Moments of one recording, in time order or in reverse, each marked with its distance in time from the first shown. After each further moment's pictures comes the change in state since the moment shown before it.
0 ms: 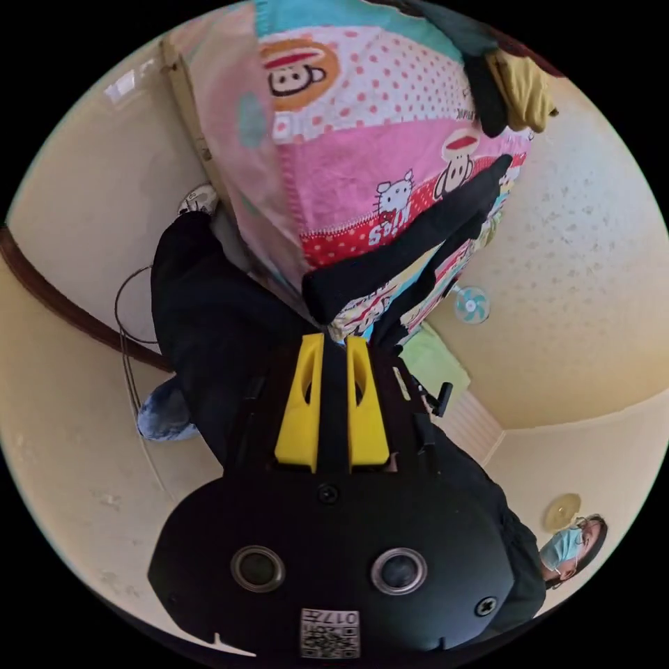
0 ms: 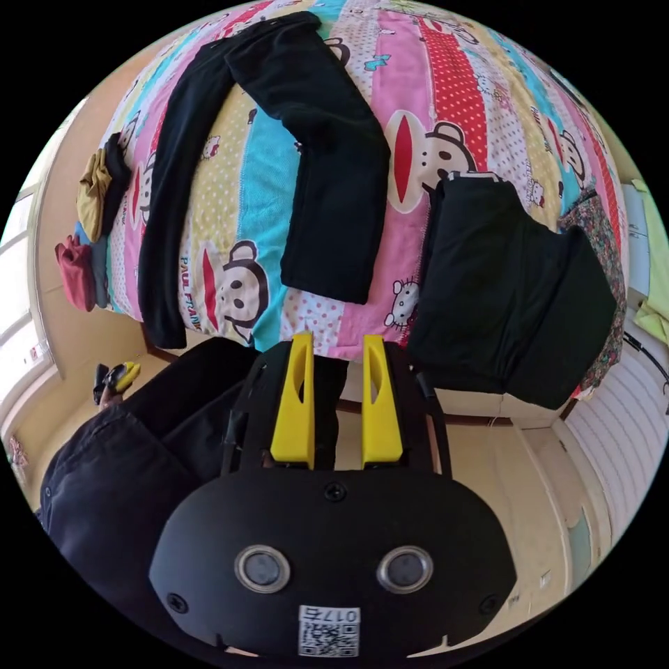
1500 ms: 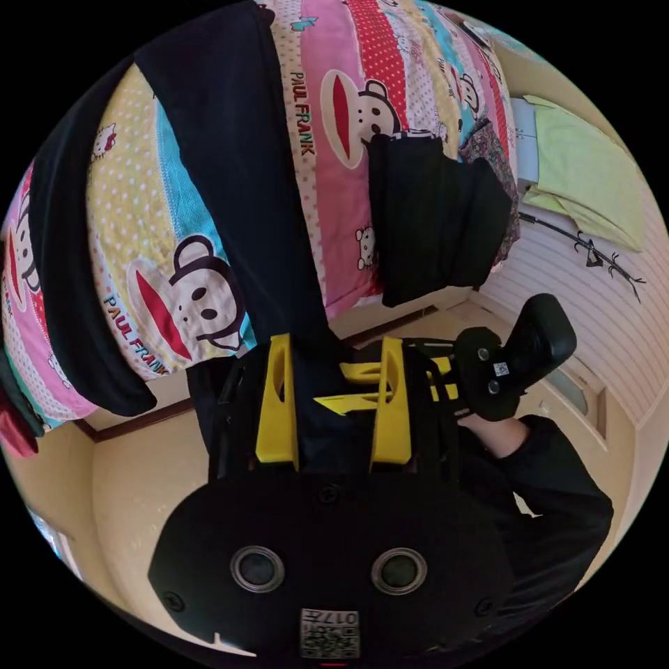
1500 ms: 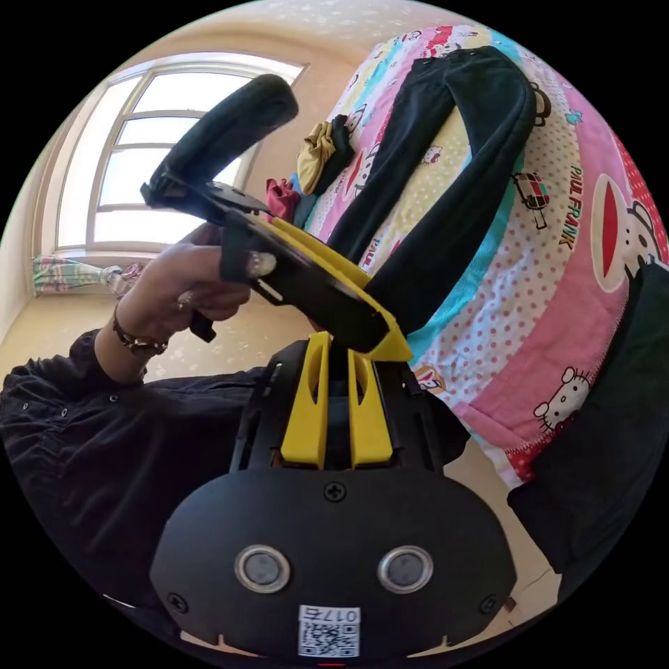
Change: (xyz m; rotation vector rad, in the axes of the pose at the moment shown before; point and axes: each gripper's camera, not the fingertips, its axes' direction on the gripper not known) left arm 0.230 0.135 0.440 -0.527 -0.932 0.598; right arm 0.081 0.029 -0.026 0.138 -0.687 -0.609
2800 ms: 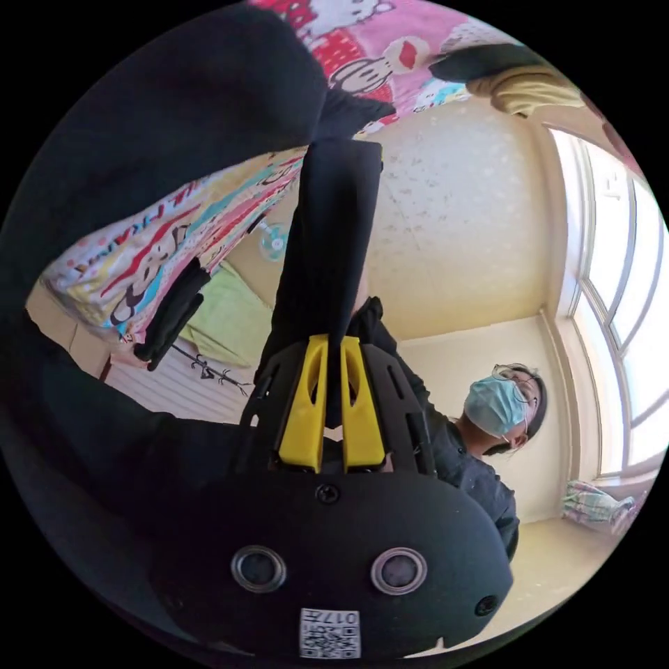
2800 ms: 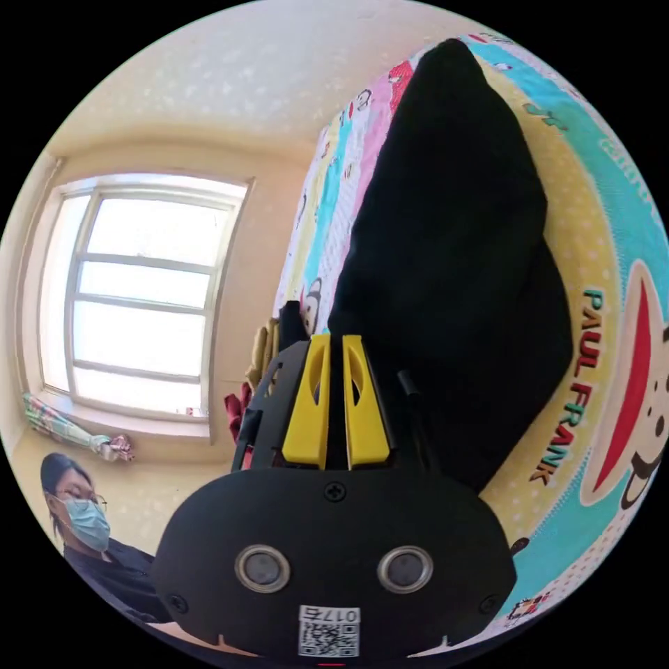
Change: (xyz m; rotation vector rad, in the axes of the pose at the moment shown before) left arm -0.418 0.287 -0.201 0.599 1.839 -0.076; right arm -0.006 -0.544 0.061 0.379 -0.023 0.190
